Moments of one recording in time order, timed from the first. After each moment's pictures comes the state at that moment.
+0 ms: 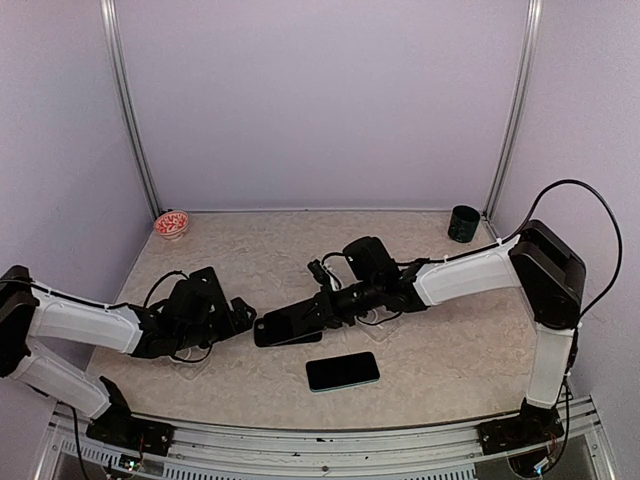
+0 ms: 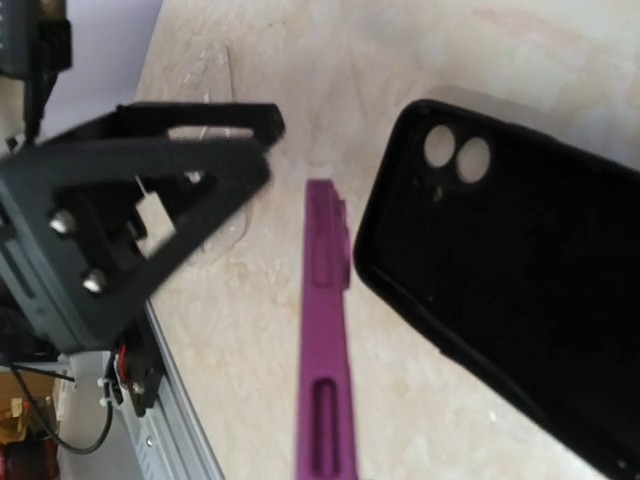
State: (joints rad) left arm -0.78 1.35 0.45 0.19 -0.25 -0.94; right arm 0.89 1.92 1.15 0.16 -0.58 0.77
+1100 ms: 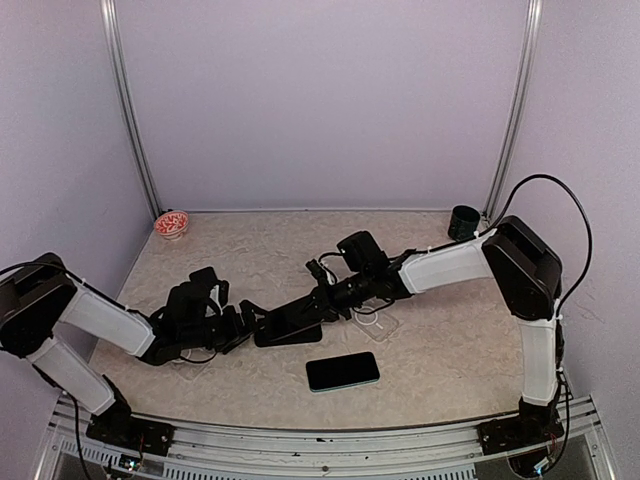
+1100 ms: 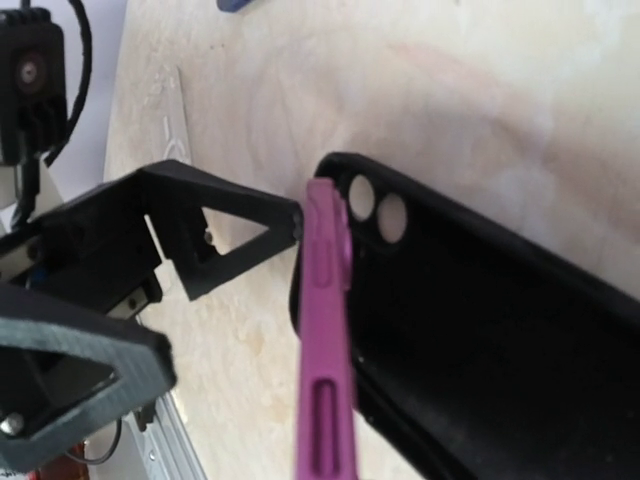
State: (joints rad) left arm -0.68 1.51 0.36 0.61 0.16 -0.98; right arm 0.81 2.09 1.32 0.06 -0.70 0.78
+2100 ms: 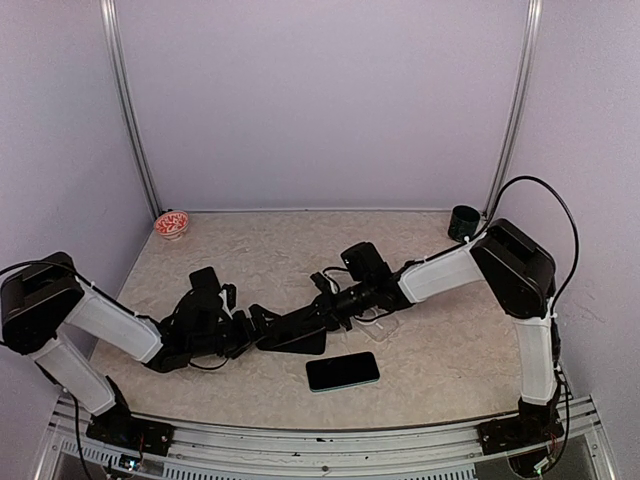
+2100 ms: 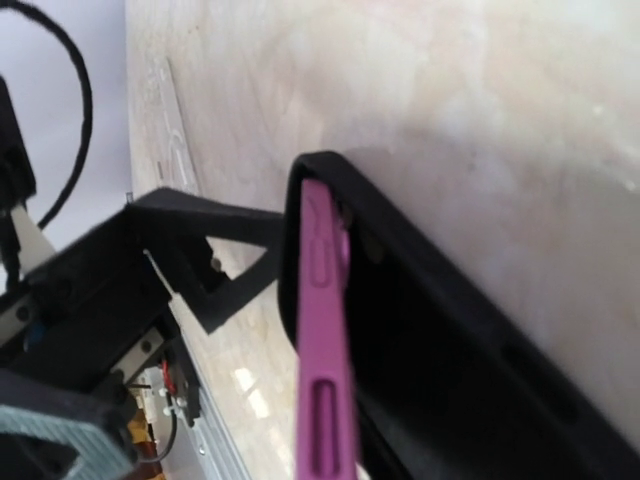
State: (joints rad) left arm -0.79 1.56 0.37 0.68 0.02 -1.06; right arm 0.81 2.13 1.25 0.19 -0.77 0.95
